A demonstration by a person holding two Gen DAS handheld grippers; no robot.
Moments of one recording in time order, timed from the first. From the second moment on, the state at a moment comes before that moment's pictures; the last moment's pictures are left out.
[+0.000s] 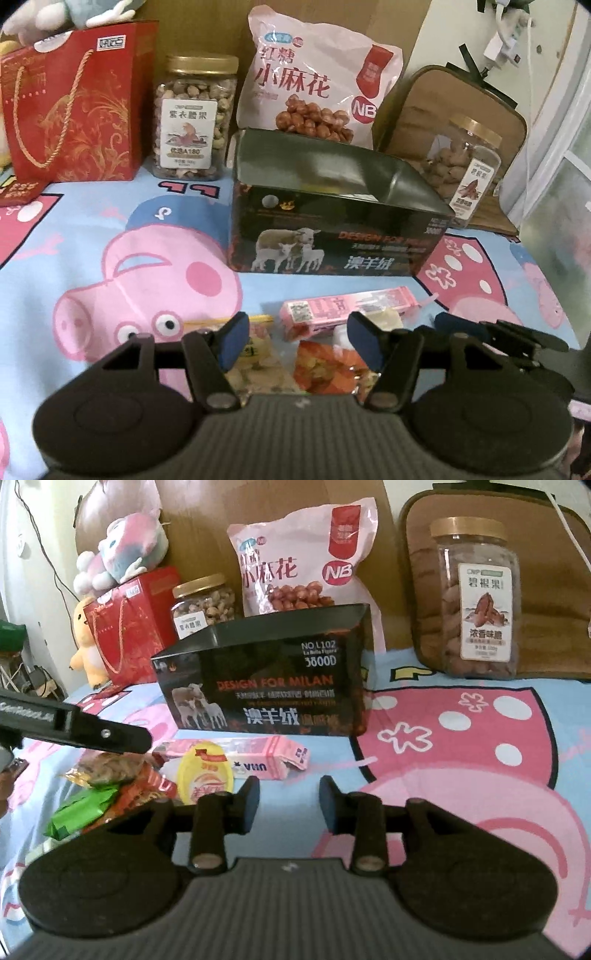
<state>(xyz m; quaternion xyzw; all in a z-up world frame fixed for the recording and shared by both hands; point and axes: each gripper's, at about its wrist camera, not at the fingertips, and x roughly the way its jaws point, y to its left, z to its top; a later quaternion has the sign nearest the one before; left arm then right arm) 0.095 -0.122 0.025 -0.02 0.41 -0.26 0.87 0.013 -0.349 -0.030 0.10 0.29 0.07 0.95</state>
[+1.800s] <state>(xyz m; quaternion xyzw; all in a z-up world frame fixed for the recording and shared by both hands) 0.112 -0.135 0.074 -0.07 0.39 -0.31 0.86 -0.003 -0.307 0.010 -0.05 0.19 0.10 0.97</state>
